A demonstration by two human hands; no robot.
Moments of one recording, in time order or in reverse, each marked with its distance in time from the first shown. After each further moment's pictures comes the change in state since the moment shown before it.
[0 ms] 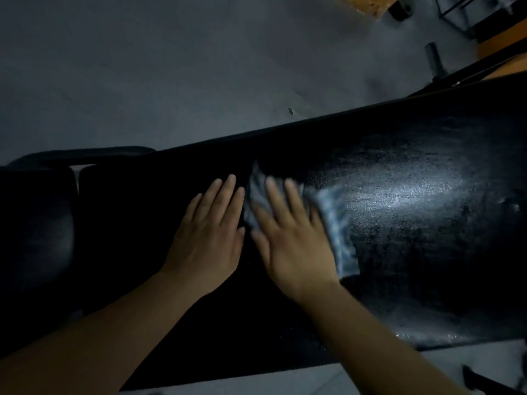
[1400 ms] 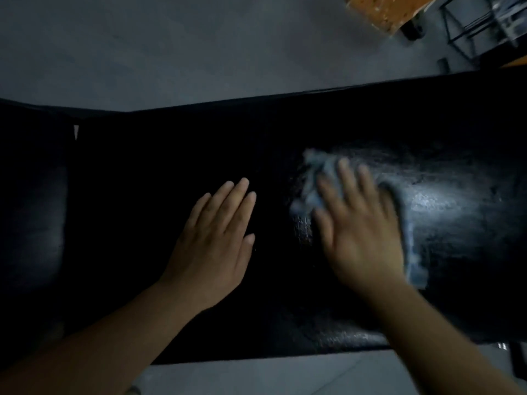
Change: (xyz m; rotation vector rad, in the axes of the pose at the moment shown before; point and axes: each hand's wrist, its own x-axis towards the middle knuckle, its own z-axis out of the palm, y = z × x) left_hand -0.058 0.017 0.037 -0.065 0.128 0.032; right_hand -0.042 0.050 -0.001 -0.108 0.068 0.107
